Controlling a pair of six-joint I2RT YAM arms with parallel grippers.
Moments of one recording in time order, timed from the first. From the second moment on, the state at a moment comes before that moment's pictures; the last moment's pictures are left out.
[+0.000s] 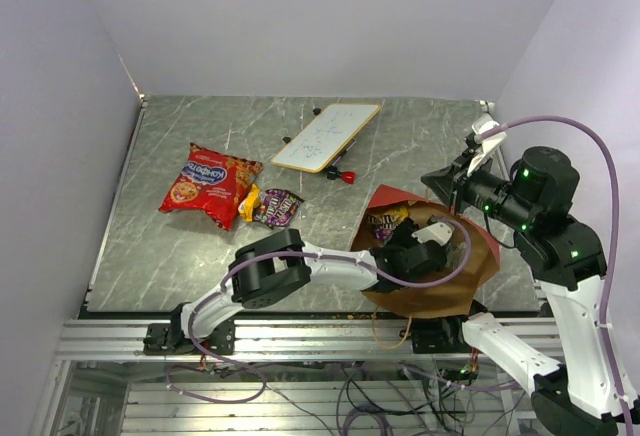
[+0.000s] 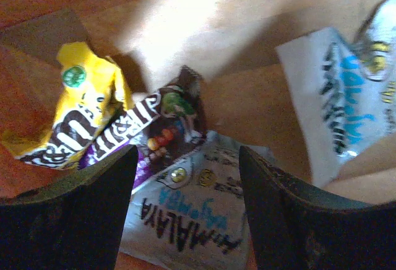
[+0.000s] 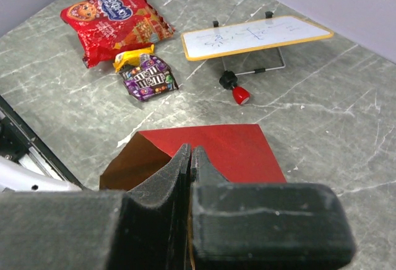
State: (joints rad) left arm -1.38 2.24 1.58 0.07 -0.72 -0.20; right arm 0.33 0.82 1.36 -0.82 -0.37 -0.09
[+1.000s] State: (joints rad) left arm -1.33 2.29 1.67 -0.07 -0.75 -0.09; right arm 0.33 0.79 1.31 -0.80 -0.37 -0.13
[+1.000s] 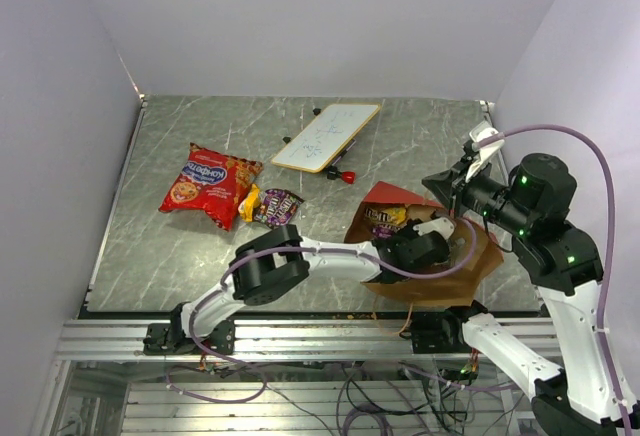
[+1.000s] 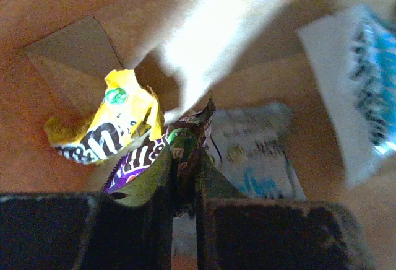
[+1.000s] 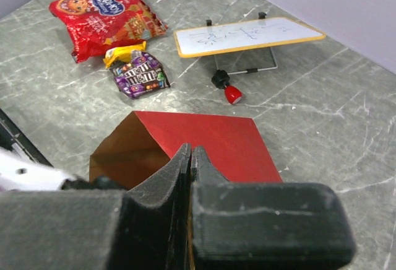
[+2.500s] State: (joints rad) left arm -0.80 1.41 1.31 -0.86 -0.63 -0.33; right arm 0.33 0.82 1.18 -0.68 -0.17 -0.13
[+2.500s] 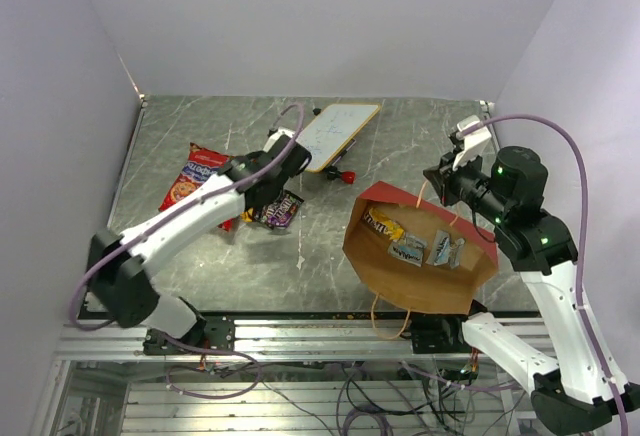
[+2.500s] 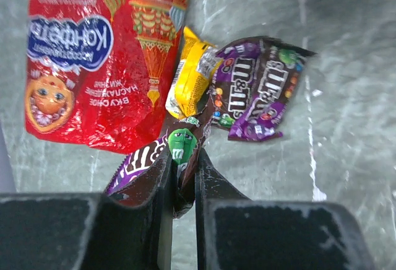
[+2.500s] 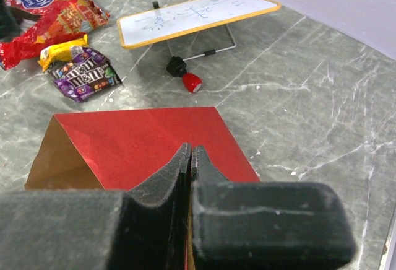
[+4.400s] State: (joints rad) left arm -0.55 1.13 1.13 -0.76 -0.02 -0.86; right arm 0.33 0.74 1.16 -0.70 -0.24 -0.09
